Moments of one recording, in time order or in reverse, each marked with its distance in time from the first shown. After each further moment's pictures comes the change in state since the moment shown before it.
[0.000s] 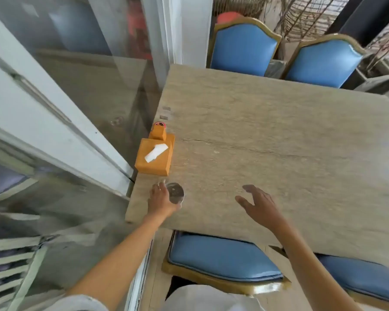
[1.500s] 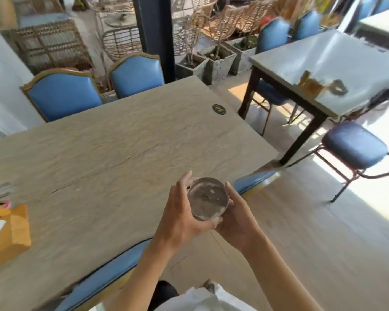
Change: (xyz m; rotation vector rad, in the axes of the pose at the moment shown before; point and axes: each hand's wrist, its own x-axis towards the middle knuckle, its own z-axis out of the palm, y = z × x) left_hand -0.334 0.346 0.113 -0.282 -0.220 1.040; right_hand -0.284 0.241 -0.059 1.889 0.356 0.141
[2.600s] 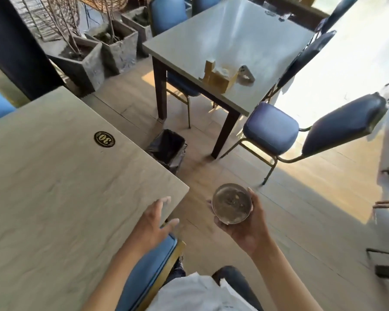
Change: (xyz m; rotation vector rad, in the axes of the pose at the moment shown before) left_hand 0.349 0.041 0.298 0.205 -0.550 -0.030; right_hand 0.099 -0.302 -0.325 0.434 0.324 -0.147
